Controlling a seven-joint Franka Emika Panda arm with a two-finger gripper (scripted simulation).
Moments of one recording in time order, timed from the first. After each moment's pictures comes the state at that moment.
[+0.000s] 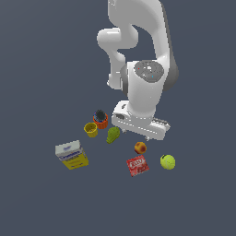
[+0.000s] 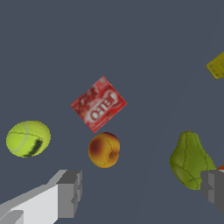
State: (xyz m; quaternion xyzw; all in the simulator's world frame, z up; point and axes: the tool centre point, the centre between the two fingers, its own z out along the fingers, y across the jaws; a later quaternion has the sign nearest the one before) arm 0.048 0.073 0.174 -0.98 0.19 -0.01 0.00
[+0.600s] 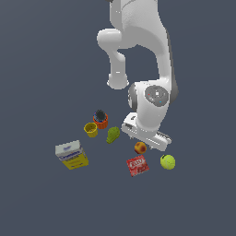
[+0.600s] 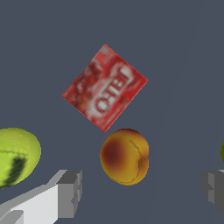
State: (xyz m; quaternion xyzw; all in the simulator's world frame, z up) arm 0.043 0.109 0.100 -0.96 0.27 0.00 0.00
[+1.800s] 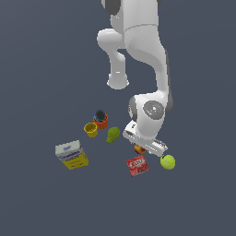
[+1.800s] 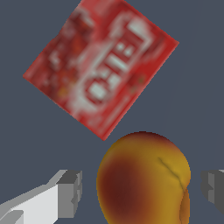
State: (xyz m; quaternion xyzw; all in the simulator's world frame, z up) arm 0.040 0.116 0.037 -0.96 0.29 0.00 0.00
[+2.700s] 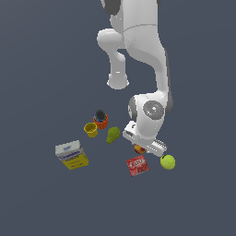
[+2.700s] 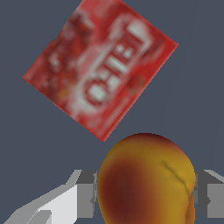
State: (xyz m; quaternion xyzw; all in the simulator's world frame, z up) arm 0.041 0.115 0.037 -0.96 0.29 0.00 0.00
